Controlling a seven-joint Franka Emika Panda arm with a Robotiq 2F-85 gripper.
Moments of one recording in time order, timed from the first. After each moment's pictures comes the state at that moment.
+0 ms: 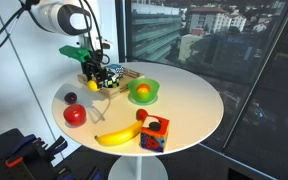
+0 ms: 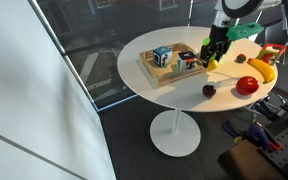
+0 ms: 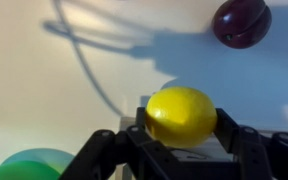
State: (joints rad) arm 0.07 0.10 0.07 -2.37 0.08 2.41 0.08
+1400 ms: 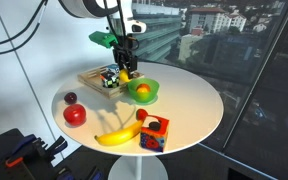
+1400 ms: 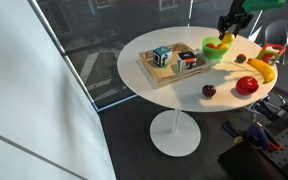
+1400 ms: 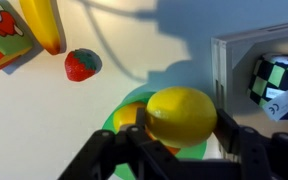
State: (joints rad) arm -0.05 0.07 -0.06 -2.24 0.02 2.39 0.17
